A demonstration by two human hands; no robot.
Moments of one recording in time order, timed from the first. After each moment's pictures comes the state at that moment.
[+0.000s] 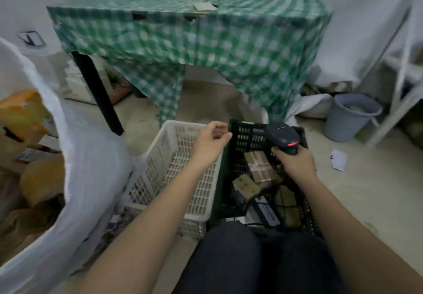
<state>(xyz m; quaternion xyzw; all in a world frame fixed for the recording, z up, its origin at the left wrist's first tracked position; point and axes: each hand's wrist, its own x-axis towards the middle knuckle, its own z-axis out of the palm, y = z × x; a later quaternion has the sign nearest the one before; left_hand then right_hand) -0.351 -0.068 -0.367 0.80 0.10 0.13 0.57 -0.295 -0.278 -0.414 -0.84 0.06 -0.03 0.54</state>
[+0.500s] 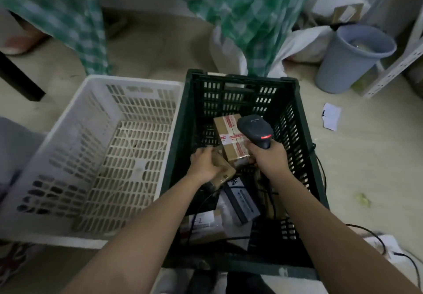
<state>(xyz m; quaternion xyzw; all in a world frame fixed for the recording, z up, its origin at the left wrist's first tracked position) -0.182 -0.143 -0.648 0.90 0.14 -0.18 0.37 -0.161 -0.307 -0.601 -0.80 0.15 0.08 0.57</state>
